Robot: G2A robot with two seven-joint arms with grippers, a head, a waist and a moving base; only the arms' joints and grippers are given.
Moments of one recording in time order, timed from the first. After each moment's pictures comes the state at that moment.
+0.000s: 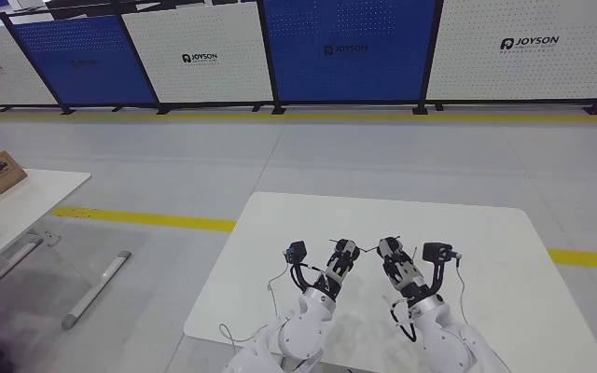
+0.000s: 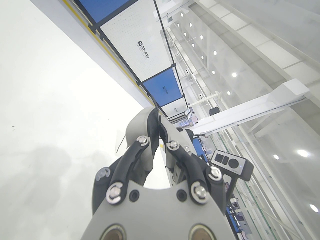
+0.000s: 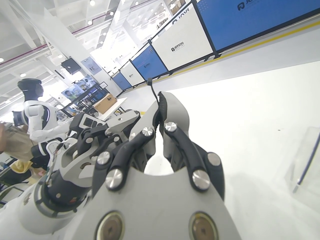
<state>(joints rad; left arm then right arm) 1.40 -1.34 -0.93 -1.62 0.09 0.03 0.29 -1.38 -1.32 1.10 -1.56 -0.67 -0.20 0.01</state>
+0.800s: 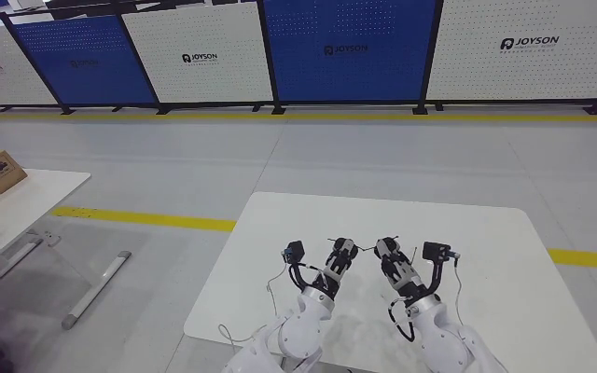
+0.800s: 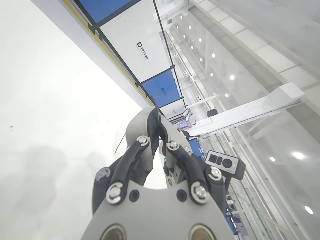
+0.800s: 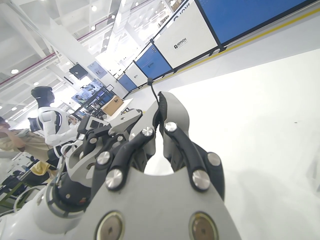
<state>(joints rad) 1.40 -1.34 -0.94 -1.62 0.05 0.00 0.31 -1.38 -1.33 1.10 -1.57 -0.59 -0.19 0.02</state>
